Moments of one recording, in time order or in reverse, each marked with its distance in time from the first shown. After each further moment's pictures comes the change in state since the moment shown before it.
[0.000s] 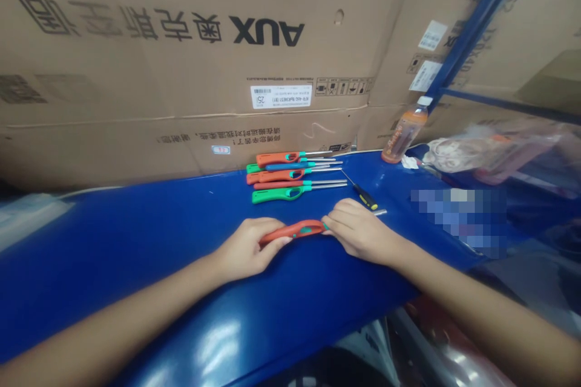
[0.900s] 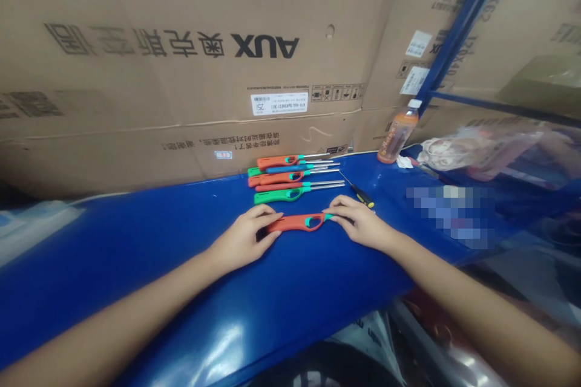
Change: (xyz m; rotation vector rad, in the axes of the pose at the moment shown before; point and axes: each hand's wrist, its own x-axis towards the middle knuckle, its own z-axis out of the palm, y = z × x) left_hand -0.005 -0.028 -0.005 0.224 0.082 0.015; right_hand -0.026 0.017 0.030 0.453 0.083 0.416
